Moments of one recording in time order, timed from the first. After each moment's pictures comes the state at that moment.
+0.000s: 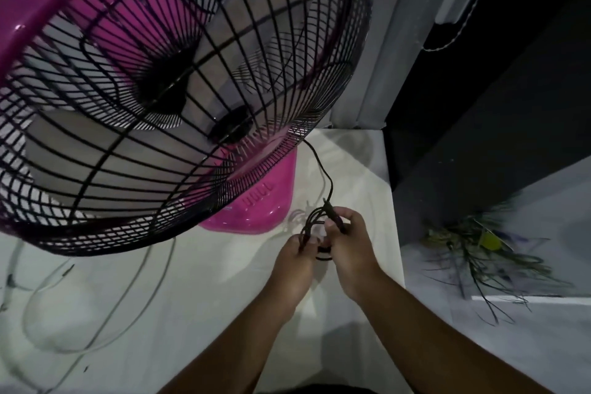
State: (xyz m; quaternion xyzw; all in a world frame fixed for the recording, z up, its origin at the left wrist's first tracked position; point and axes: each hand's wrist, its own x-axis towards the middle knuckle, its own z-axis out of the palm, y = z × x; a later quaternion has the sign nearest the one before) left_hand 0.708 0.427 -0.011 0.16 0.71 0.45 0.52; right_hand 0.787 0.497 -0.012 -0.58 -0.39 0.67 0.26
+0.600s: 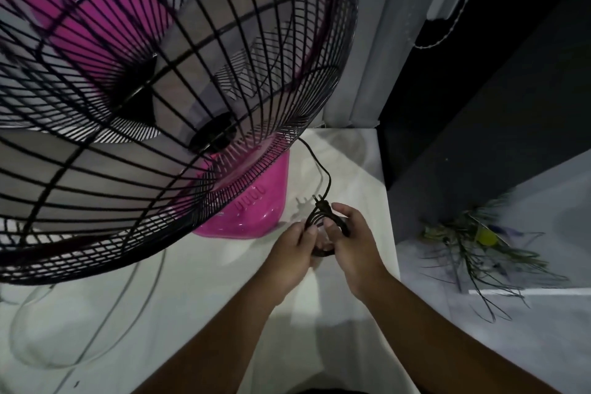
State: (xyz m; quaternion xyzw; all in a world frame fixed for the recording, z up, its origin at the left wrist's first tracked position) left_hand 0.690 0.451 -0.015 0.25 0.69 0.42 0.53; right_hand 0.802 0.513 -0.021 -0.55 -0.44 0.66 0.27
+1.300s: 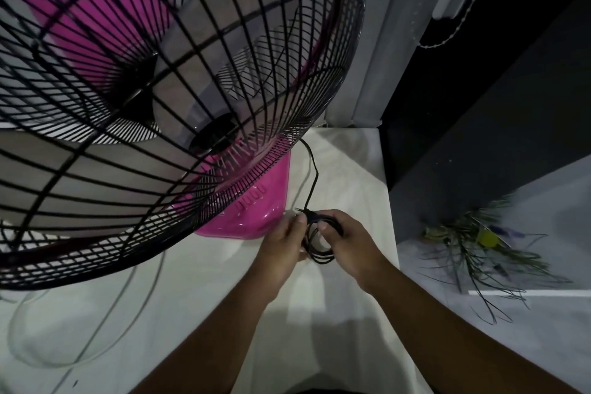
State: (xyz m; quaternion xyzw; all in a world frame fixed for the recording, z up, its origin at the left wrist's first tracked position) left_hand 0.677 0.452 -0.013 0.21 0.70 0.45 0.51; right_hand 0.804 0.526 -0.018 -0.49 -0.58 0.63 0.16
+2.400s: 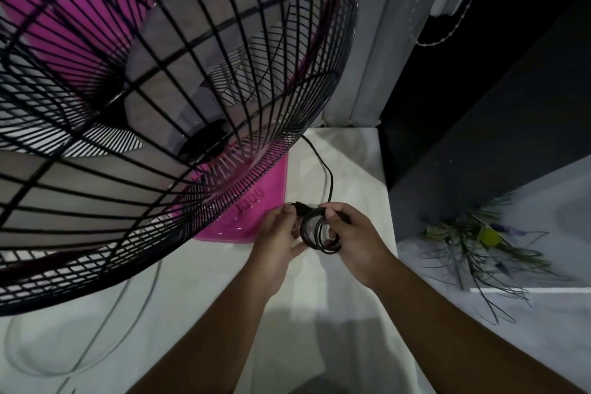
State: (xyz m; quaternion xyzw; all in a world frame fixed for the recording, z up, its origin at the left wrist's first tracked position) left_hand 0.672 0.471 -0.013 0.05 0.61 0.57 0.55; right_hand 0.800 0.544 -0.025 -0.50 -0.40 0.73 0.23
